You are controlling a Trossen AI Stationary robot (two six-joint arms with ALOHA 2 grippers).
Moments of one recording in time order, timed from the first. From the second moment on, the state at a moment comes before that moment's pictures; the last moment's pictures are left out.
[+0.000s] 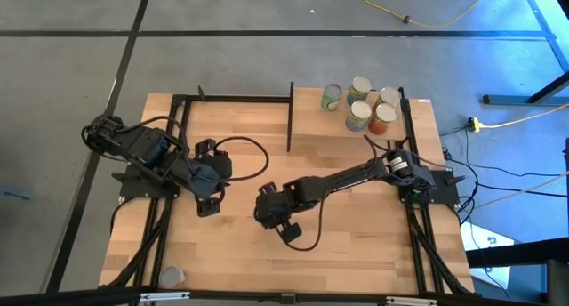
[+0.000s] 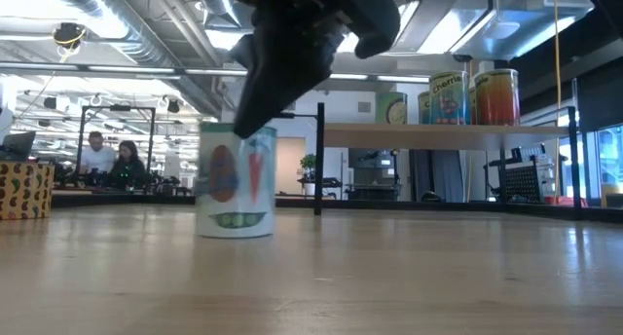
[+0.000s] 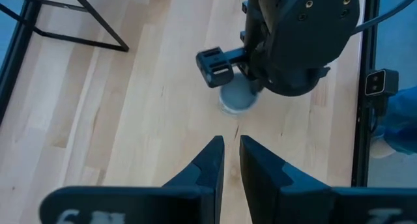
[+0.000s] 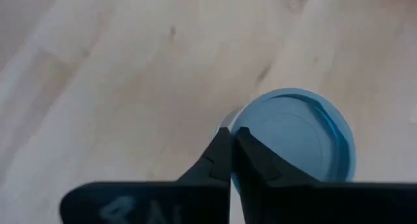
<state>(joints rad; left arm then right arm) -0.44 1.44 1.85 -1.47 -0.31 -0.59 0.25 2.21 1.85 -0.72 -0.01 -0.30</state>
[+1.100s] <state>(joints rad) -0.44 1.44 1.85 -1.49 -0.30 -0.54 0.16 1.92 2.31 -1.56 0.22 -0.14</state>
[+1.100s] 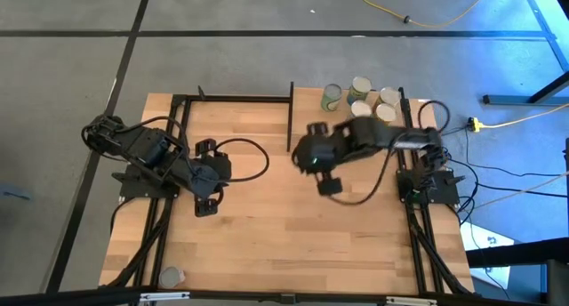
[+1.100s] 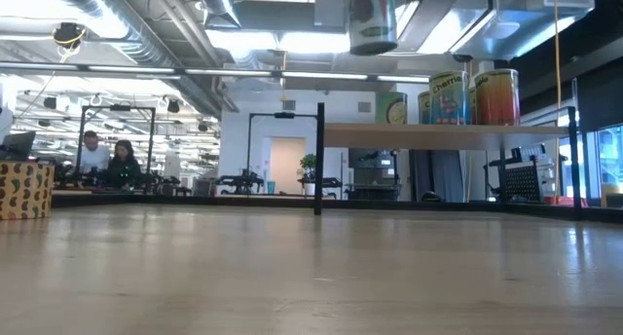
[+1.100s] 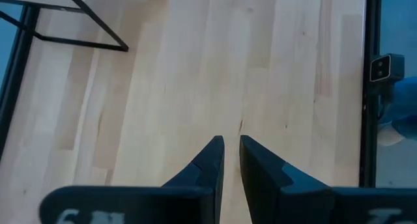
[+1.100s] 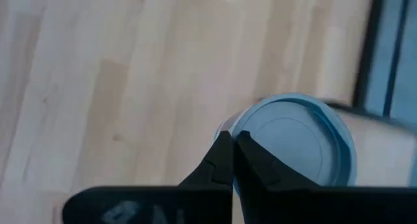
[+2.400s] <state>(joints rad) -0.15 1.44 1.85 -1.48 -0.32 -0.38 -0.41 1.55 1.57 -1.16 -0.01 -0.37</state>
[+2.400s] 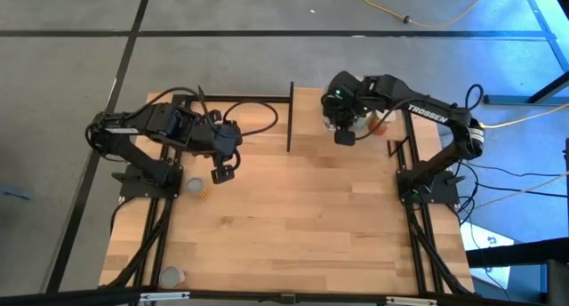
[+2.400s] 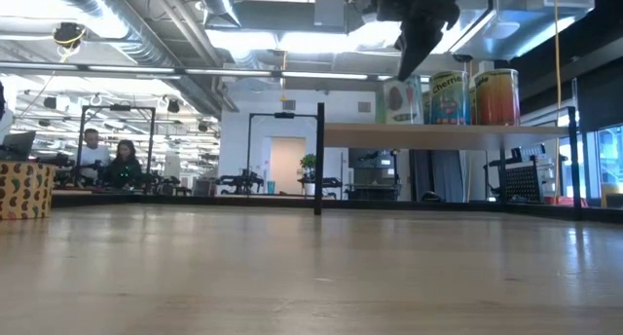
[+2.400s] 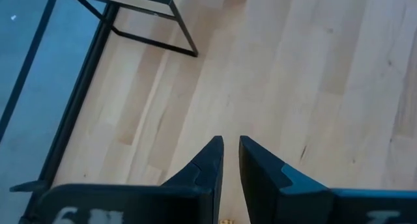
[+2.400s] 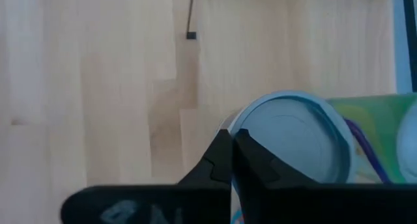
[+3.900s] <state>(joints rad) -0.30 1.44 1.36 -1.57 -0.01 -1.32 -0.33 1.55 2.18 -1.36 0.00 -0.40</state>
